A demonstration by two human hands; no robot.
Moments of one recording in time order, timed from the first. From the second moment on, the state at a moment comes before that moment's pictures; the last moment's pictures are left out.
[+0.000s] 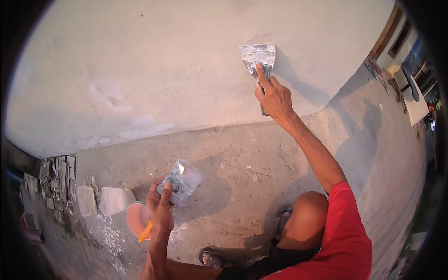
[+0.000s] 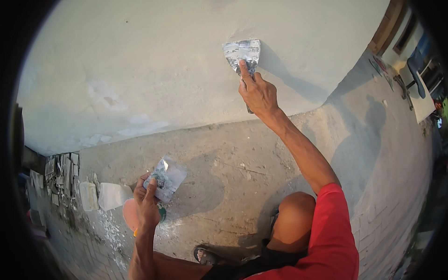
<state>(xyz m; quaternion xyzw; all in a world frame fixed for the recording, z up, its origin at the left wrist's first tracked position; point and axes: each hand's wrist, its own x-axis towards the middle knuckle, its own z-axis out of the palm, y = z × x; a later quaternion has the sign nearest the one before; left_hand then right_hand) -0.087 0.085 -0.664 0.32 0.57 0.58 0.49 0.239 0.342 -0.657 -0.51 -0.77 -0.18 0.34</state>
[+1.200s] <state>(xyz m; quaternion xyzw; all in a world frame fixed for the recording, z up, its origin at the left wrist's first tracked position) -0.086 0.095 -0.666 0.34 0.57 0.57 0.49 0.345 0.367 -0.660 -0.46 -0.81 -0.31 0.21</state>
